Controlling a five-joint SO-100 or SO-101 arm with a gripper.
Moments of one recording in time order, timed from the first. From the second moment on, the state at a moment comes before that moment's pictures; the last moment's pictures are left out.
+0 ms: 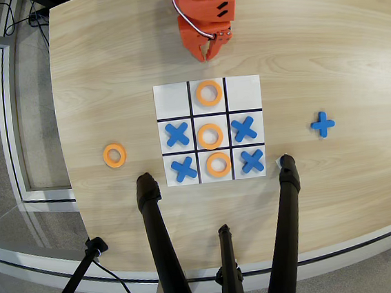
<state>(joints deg) -1.2 193.0 180.4 76.9 -93.3</state>
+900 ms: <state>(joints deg) -2.6 191.2 180.4 76.7 -92.7</state>
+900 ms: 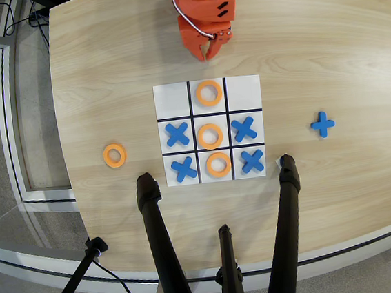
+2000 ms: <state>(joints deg) 26.4 99.8 94.7 63.4 -86.0</state>
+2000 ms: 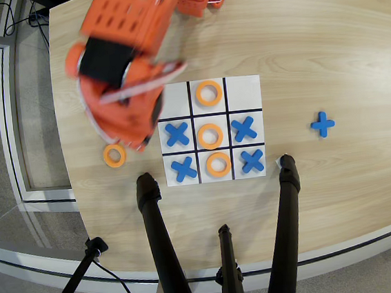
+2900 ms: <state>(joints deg) 32.0 58.6 65.8 49.7 -88.2</state>
